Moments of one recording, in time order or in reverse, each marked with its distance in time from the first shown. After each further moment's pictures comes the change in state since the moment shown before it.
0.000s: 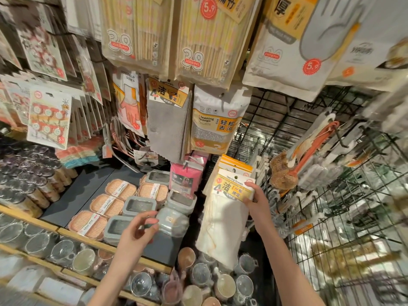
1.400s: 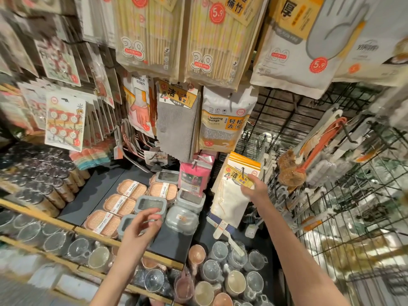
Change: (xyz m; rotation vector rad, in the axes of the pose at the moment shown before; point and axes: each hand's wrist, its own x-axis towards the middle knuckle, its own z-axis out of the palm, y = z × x) left_hand -0.006 0.013 -0.025 0.054 0.006 0.020; right_hand 0.034 -0.001 0.021 -0.288 -0.014 0.101
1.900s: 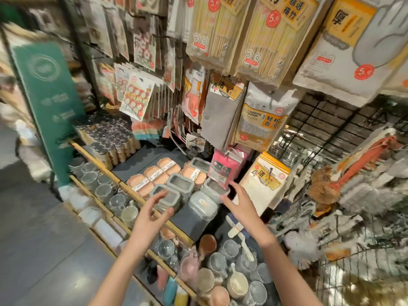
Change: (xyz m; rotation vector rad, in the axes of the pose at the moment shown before) left_hand -0.085 -0.003 0.015 0.243 0.232 0.103; right_hand -0.115 -0.022 0.033 -0.242 -0.464 -0.377
